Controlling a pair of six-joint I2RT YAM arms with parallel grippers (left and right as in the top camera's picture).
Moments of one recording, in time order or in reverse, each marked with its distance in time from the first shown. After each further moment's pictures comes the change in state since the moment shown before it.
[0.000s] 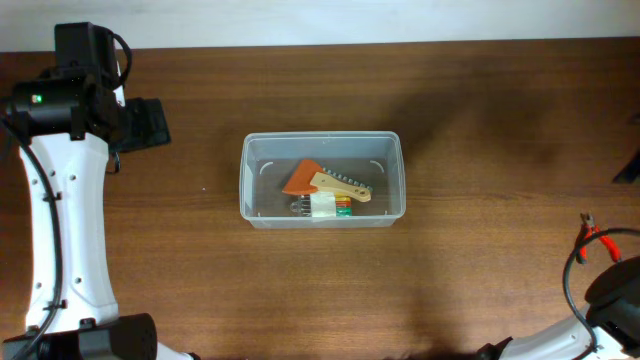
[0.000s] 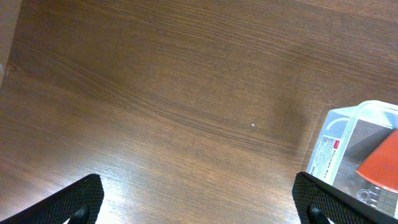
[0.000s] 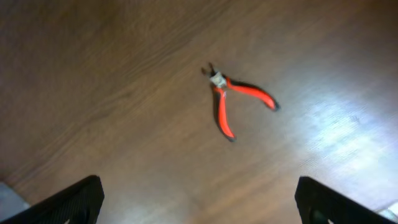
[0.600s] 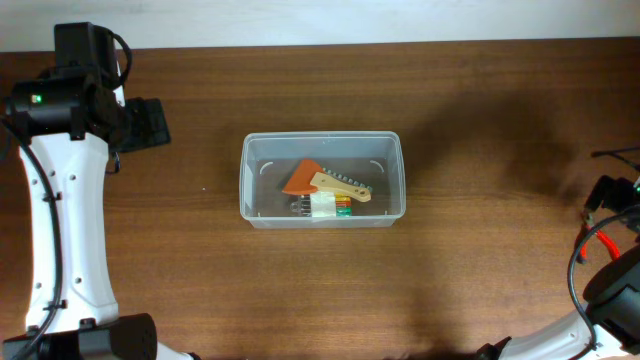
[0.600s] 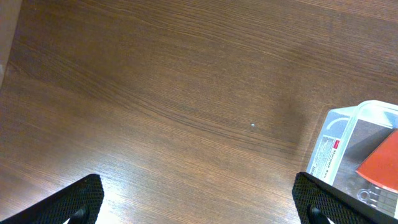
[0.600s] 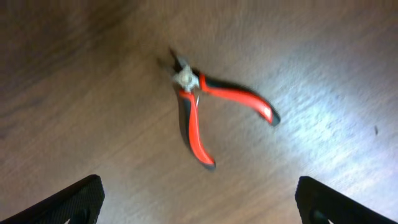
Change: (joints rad) left arm 0.000 0.000 0.000 0.000 0.000 0.000; right arm 0.029 0.007 -0.337 0.310 0.160 -0.029
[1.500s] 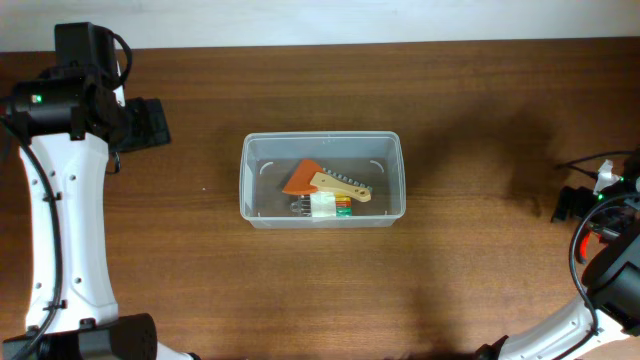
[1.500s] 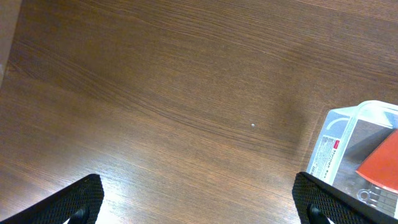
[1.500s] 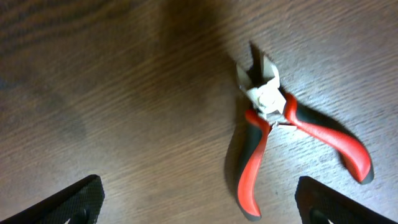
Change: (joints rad) left arm 0.000 0.000 0.000 0.000 0.000 0.000; right arm 0.064 0.090 -0.128 0.116 -0.017 -0.099
